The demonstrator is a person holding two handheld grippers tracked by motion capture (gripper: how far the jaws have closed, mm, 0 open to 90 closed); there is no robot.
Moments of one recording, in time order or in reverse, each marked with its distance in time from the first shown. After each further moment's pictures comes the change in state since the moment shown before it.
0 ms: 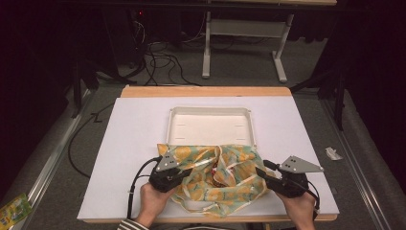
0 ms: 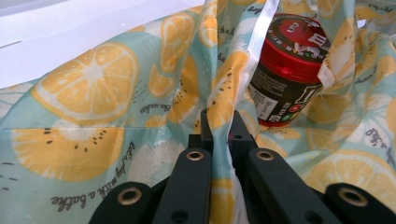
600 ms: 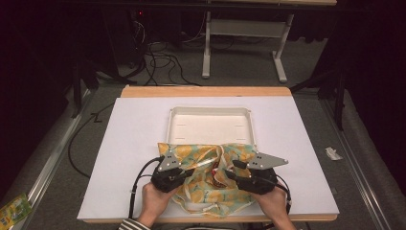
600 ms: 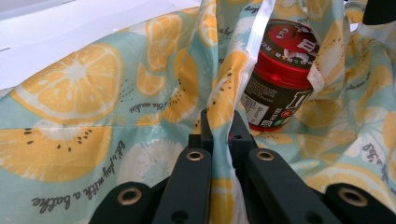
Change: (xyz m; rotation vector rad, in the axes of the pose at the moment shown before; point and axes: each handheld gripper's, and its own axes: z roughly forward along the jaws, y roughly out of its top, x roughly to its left) left arm -0.004 0.004 0.002 -0.005 -0.014 0.007; right arm 0.043 0.030 0.049 -0.001 0.189 -0.077
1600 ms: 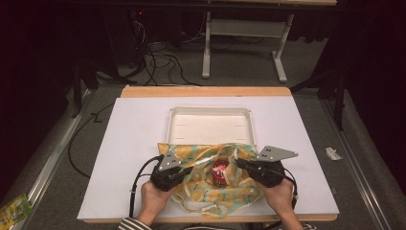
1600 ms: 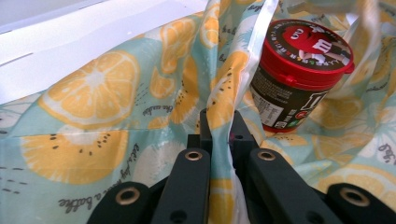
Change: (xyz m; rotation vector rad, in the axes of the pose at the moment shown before) left arm 0.002 0.002 -0.002 0.008 0.059 0.026; right arm -0.027 -0.002 -0.014 -0.010 -0.012 0.051
